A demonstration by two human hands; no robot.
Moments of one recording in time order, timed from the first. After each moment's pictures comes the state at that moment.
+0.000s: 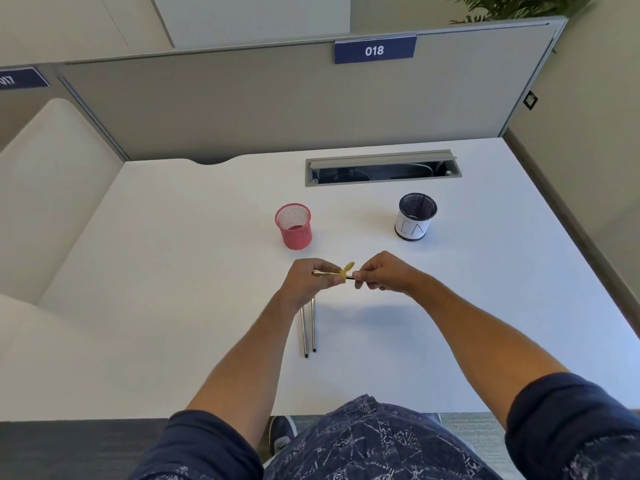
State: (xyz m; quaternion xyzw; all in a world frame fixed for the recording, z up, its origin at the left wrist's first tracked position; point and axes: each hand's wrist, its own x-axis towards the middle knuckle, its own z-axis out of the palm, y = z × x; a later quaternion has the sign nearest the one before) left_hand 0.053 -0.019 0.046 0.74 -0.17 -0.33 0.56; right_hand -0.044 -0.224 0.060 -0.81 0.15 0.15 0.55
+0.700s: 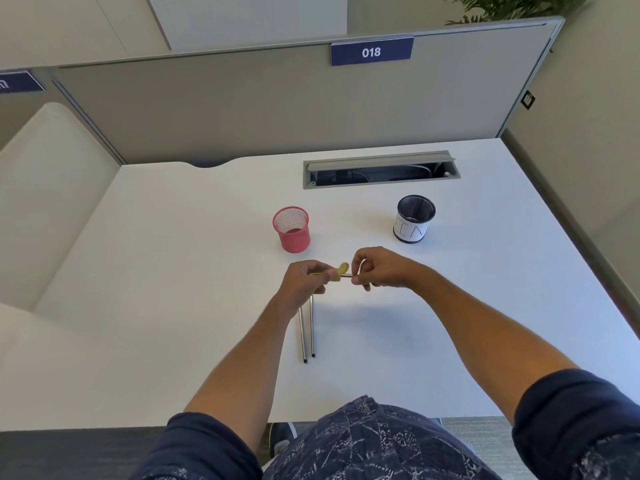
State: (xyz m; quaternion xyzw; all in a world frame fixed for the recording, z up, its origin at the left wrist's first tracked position) left_hand 0.057 -0.021 0.045 0.74 -0.13 -0.32 0.58; right_hand -0.032 -0.230 0.079 -0.85 0.11 0.18 0.49
